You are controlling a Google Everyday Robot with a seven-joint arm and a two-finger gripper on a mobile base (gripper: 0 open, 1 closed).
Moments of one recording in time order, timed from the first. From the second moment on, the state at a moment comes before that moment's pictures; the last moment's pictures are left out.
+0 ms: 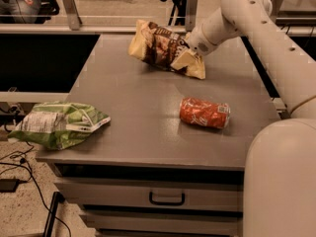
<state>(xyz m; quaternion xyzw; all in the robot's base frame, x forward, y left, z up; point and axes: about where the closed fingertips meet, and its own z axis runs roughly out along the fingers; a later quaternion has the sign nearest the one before) 0.779 -0.096 0.855 -0.57 0.73 0.08 0.35</state>
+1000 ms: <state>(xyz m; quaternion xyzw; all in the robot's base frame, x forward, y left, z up) 0.703 -0.049 0.978 -0.63 0.63 0.08 0.44</state>
